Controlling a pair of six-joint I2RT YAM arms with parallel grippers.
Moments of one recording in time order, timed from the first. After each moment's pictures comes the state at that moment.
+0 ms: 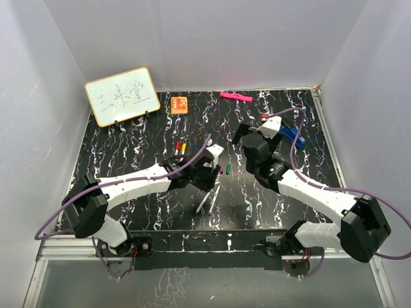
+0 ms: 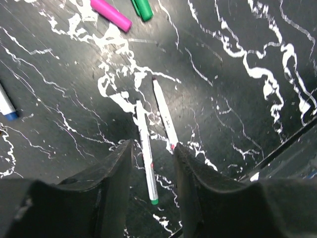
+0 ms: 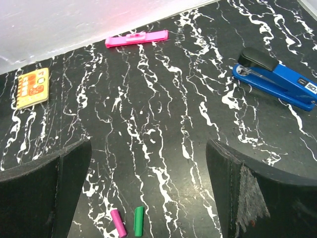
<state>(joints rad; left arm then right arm) -0.96 1.51 1.01 -0.38 -0.07 -0.33 0.71 1.21 0.78 0.11 0.86 0.46</state>
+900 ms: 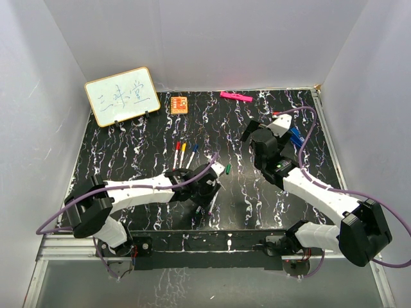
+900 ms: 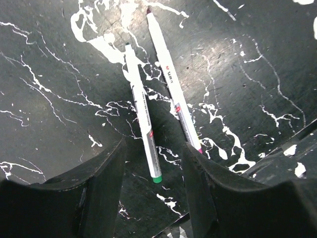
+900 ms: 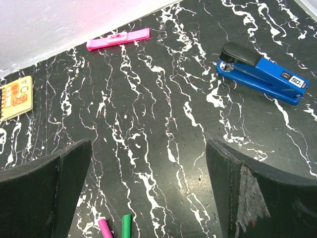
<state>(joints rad) -1.08 1.52 0.91 -0.43 -0.13 -0.33 0.58 1.19 0.77 0.06 0.77 0.51</state>
